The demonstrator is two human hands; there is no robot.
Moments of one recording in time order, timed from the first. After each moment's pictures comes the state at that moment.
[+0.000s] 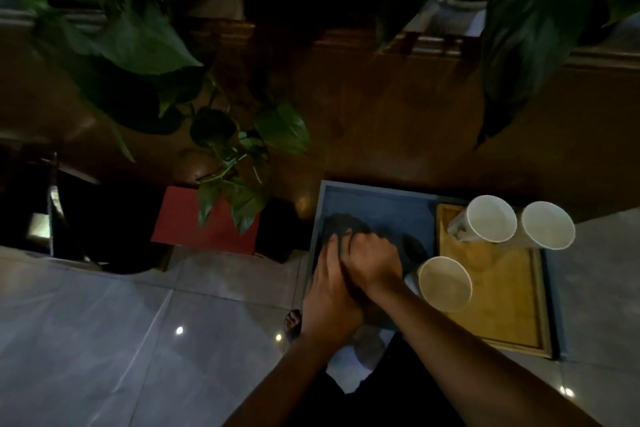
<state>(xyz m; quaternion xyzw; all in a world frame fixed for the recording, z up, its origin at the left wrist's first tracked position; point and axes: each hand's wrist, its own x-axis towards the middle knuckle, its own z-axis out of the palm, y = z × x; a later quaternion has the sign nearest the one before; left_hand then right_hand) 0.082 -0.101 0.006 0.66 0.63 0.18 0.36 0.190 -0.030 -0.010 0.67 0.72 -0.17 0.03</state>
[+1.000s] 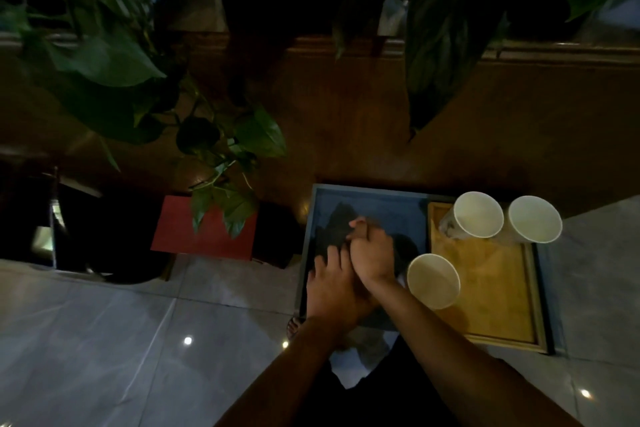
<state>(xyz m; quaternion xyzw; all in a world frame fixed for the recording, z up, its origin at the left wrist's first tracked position) 0.110 -0.083 -0.008 0.73 0.65 0.06 0.19 0.199 -0.033 0.004 0.73 0.38 -0.45 -0.33</state>
